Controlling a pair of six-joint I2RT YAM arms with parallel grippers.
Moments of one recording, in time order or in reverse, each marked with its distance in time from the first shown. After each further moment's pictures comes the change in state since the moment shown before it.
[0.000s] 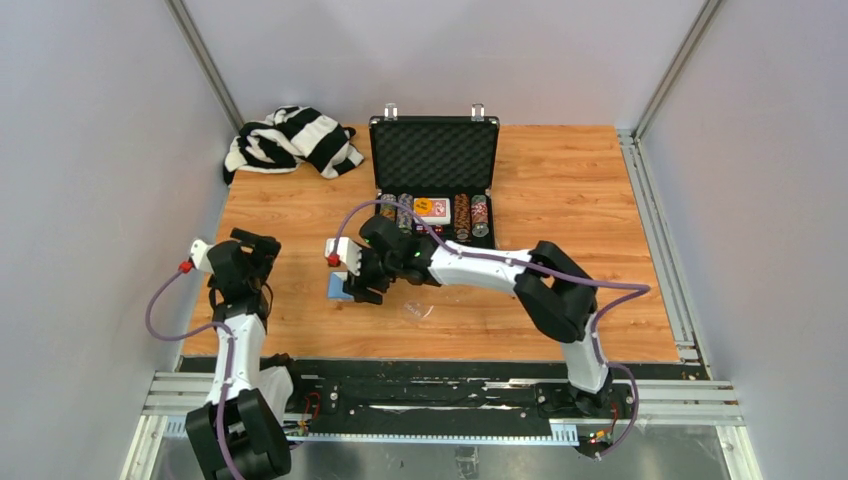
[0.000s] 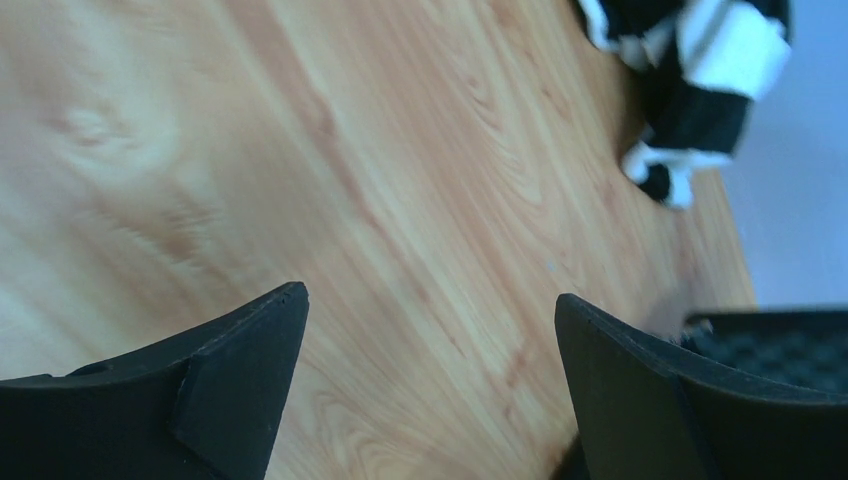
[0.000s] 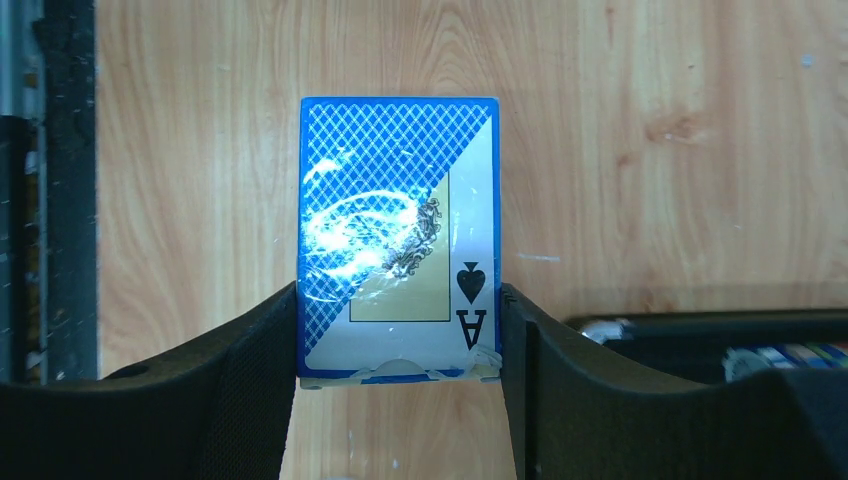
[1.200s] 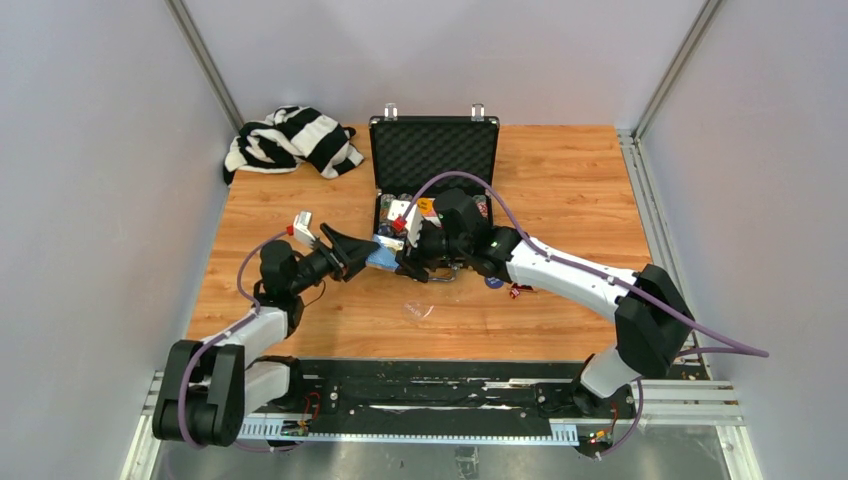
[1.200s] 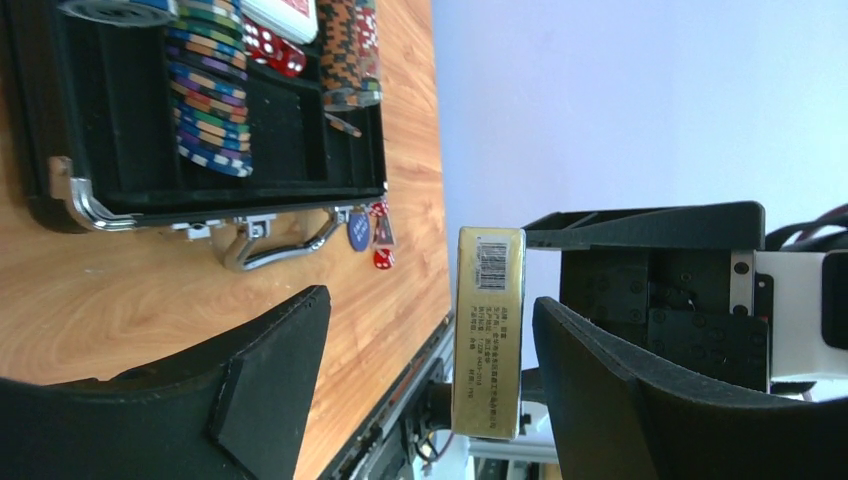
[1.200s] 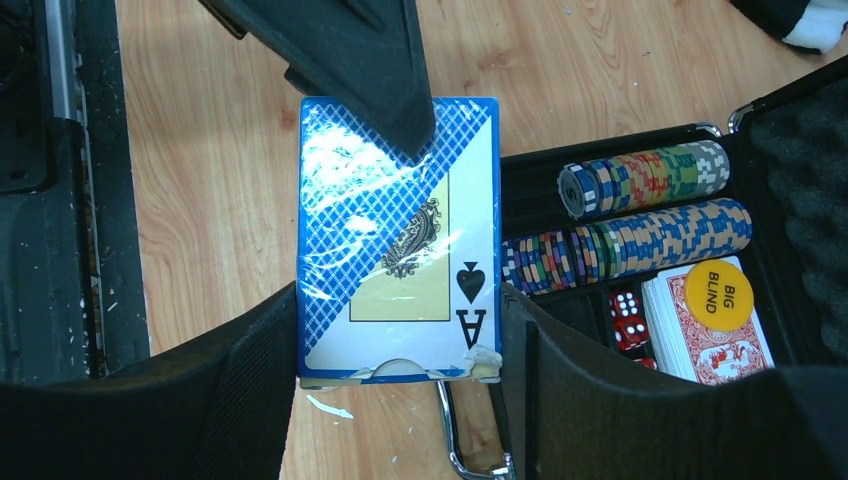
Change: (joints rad) left arm -0.447 0.253 -0.136 0.727 0.860 -0.373; right arm -0.176 -0.509 -0.353 0.045 -0.023 0.063
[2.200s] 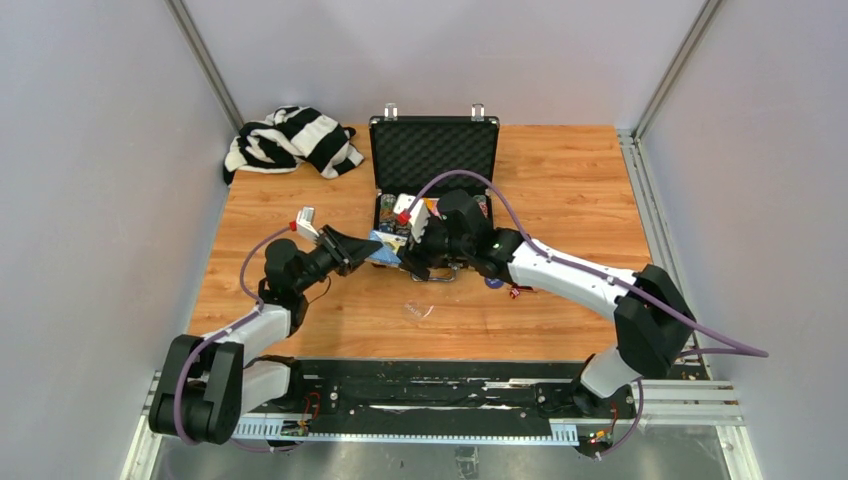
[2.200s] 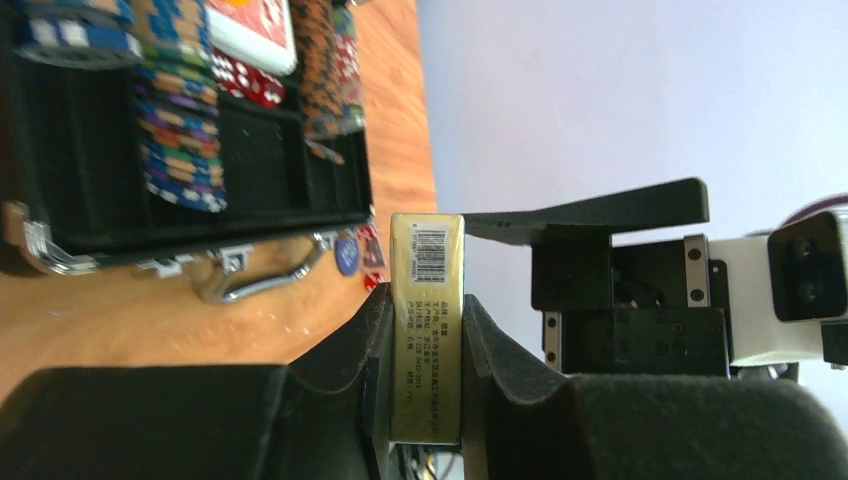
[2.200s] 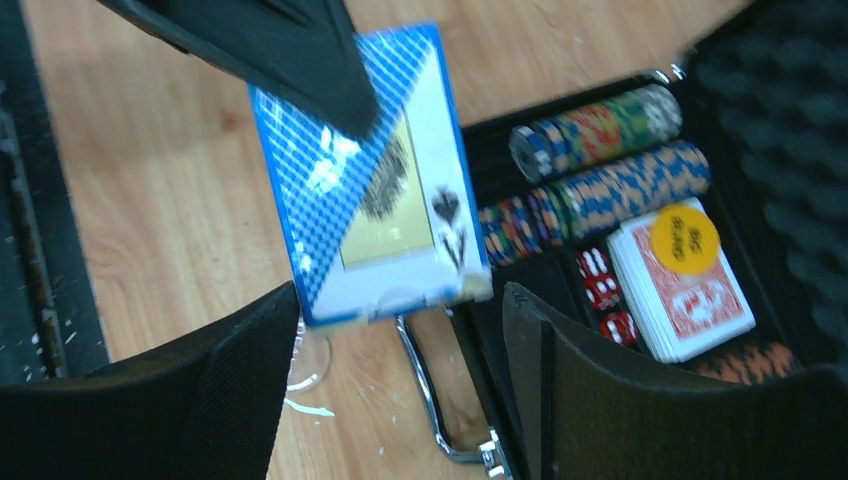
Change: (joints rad) left arm -0.071 0.038 0.002 0.121 -0.055 -0.061; right arm -0.010 0.003 -0.024 0.035 0.058 0.047
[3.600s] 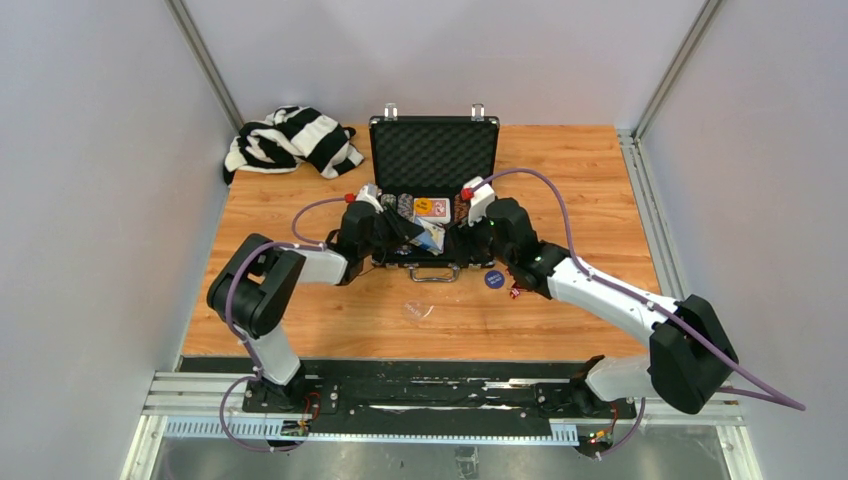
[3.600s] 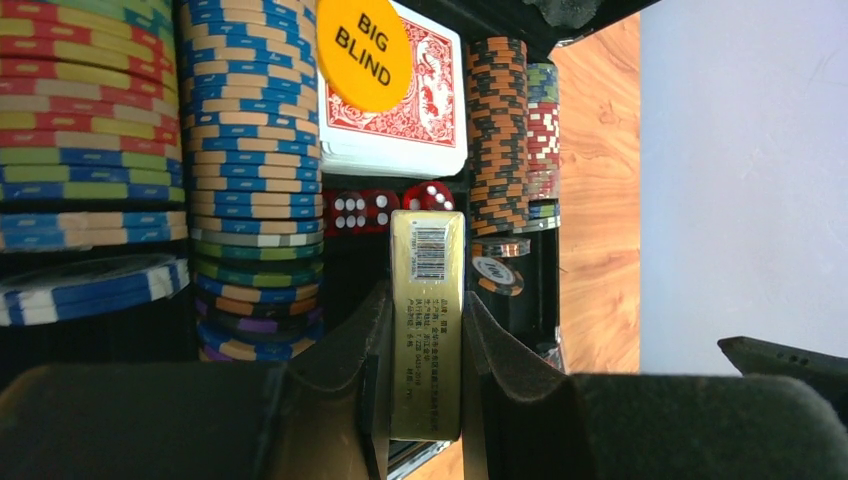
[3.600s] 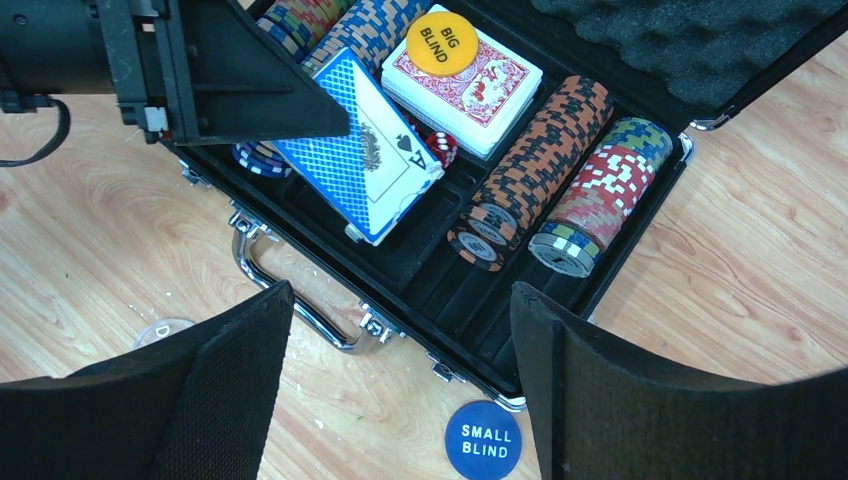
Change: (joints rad) left arm -0.321 0.574 0.450 -0.192 -0.508 0.321; right arm -0.163 -0.231 -0.271 0.088 0.385 0.305
